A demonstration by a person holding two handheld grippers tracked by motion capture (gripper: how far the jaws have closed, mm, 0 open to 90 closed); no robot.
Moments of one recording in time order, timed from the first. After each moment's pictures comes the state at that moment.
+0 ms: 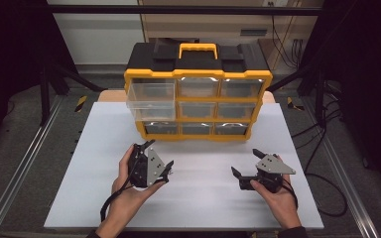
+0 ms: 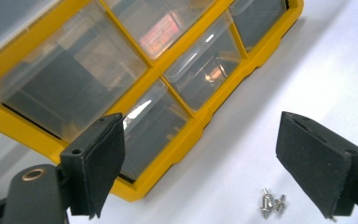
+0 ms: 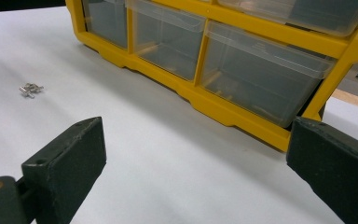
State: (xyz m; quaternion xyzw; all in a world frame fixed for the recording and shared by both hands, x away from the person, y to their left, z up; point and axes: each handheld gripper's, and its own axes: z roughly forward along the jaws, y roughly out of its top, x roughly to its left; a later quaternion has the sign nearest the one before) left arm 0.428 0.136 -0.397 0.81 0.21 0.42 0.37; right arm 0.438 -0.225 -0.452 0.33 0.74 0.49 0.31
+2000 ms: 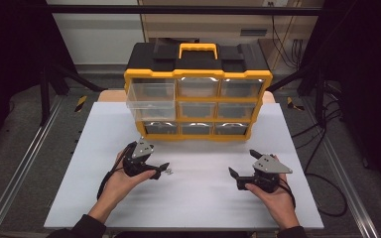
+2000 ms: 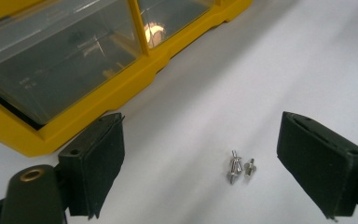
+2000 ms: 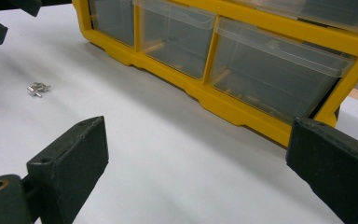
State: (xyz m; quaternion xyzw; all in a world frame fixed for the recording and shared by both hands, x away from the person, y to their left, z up) left arm 0.486 0.172 -0.434 0.85 0.29 0.19 0.40; right arm 0.438 -0.219 -0.453 0.33 0.75 0.49 0.30
